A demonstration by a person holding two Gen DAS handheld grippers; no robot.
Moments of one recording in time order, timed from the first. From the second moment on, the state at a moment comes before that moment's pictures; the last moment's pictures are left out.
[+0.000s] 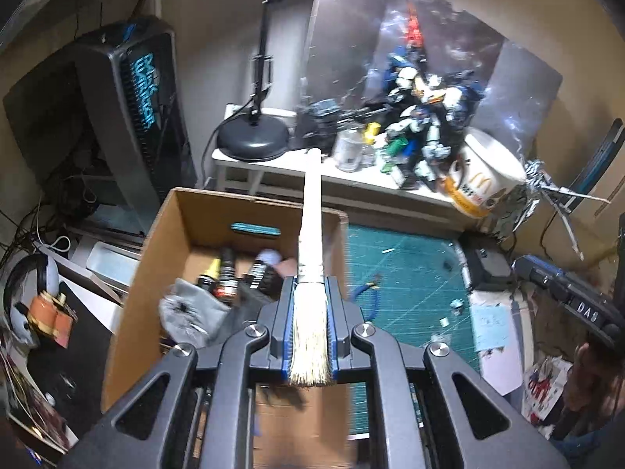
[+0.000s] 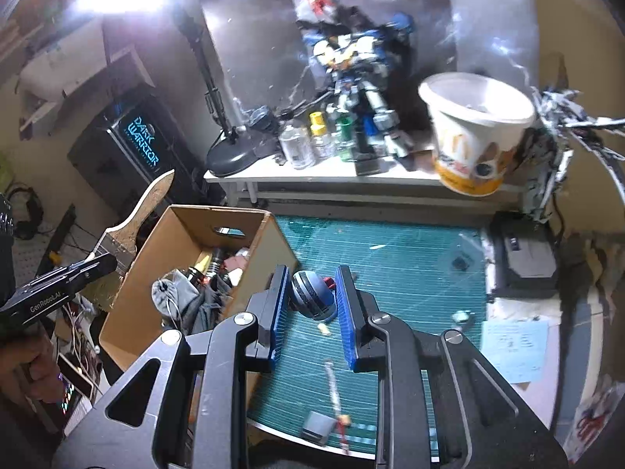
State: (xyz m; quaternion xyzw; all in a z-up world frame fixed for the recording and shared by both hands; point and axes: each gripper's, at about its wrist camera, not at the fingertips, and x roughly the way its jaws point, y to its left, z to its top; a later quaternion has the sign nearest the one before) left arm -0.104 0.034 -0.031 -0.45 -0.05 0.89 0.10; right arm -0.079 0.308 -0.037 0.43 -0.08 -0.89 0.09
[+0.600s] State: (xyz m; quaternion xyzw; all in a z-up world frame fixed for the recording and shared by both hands) left arm -0.148 -0.058 -0.106 -0.59 -0.01 0.80 0.13; right arm -0.133 0.124 -0.108 0.55 -0.05 -0.82 0.14
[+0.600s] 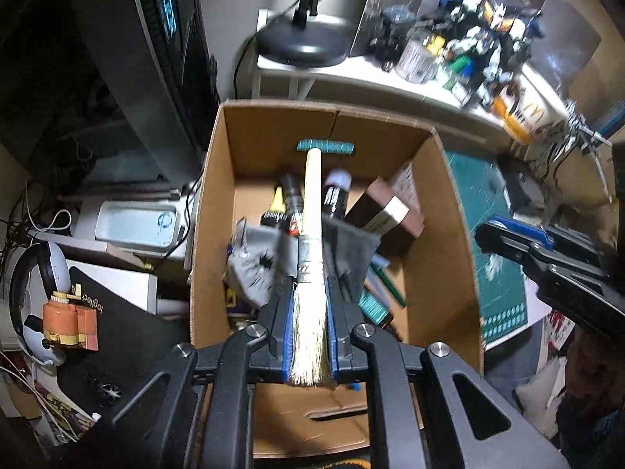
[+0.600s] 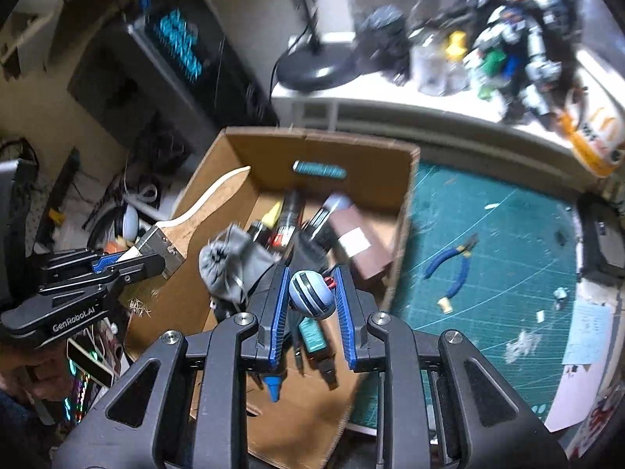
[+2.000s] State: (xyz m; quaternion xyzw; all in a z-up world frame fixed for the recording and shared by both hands) left arm -0.145 -0.063 -0.199 -0.71 0.02 0.69 0.13; right arm -0.144 0.090 -0.201 0.67 -0.01 -0.74 0.10
